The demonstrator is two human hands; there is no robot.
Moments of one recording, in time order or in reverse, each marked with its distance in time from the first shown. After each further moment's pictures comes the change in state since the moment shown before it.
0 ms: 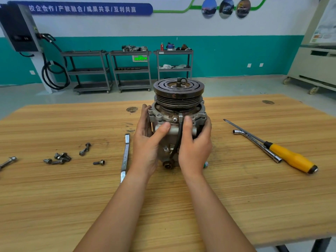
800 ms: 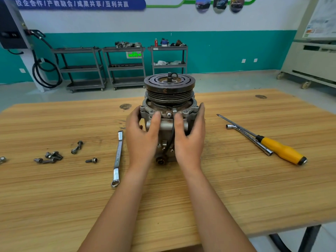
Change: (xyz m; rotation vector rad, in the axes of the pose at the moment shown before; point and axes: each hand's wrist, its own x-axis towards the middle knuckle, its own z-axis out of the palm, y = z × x) left_hand -0.001 0.001 0.012 0.708 0.200 0.246; right_hand 0.006 0.004 -0.013 -0.011 -0.198 -0.006
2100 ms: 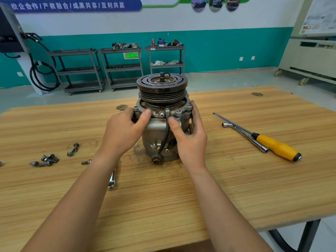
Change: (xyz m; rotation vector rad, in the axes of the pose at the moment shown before) left_hand 0.039 0.004 -0.030 0.617 -0.287 0.214; right_hand 0.008 0.005 -0.018 0.272 -0.101 -0.002
